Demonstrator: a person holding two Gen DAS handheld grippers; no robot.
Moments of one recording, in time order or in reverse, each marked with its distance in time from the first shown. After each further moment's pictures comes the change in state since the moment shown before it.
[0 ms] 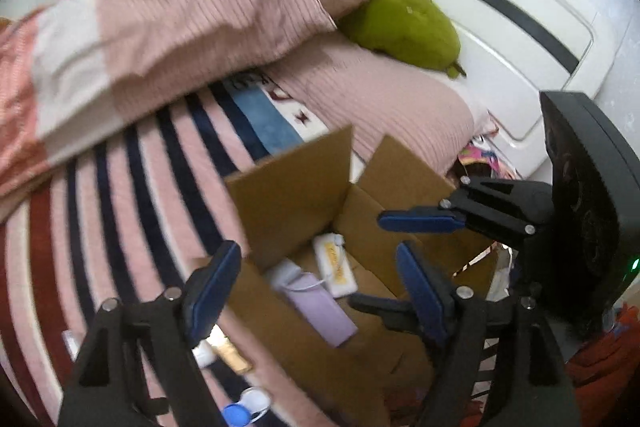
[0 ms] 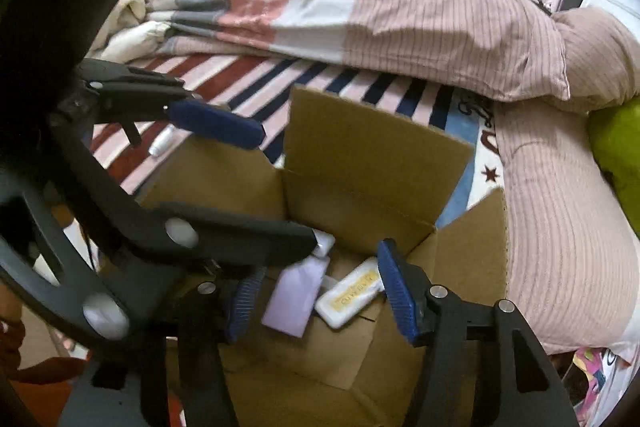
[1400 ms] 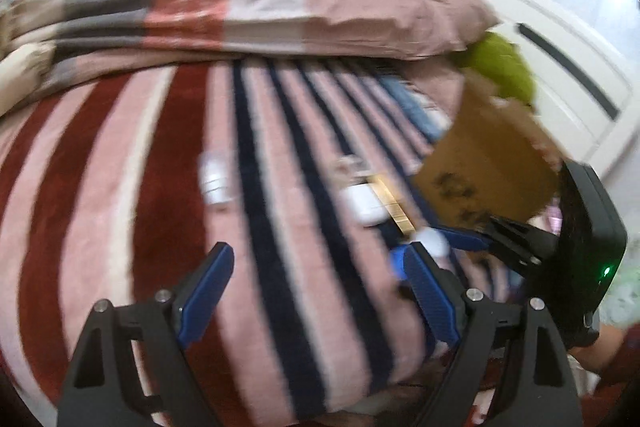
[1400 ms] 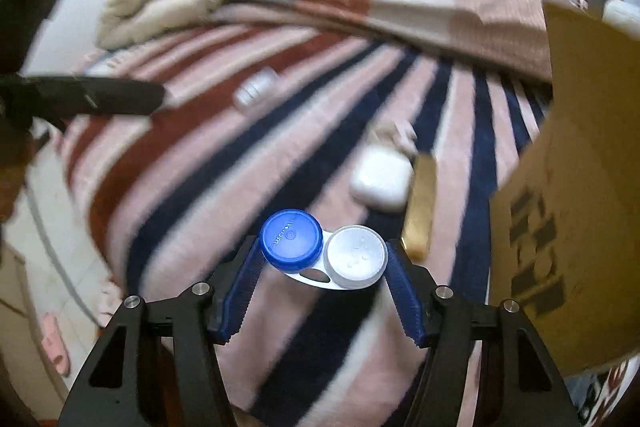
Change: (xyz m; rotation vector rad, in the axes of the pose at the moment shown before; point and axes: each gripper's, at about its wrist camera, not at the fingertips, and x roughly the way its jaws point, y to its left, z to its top) left arm -0.074 0.136 -0.195 -0.254 -0.135 0.108; right arm 0.095 0.185 -0.045 -0.033 -0.103 0.032
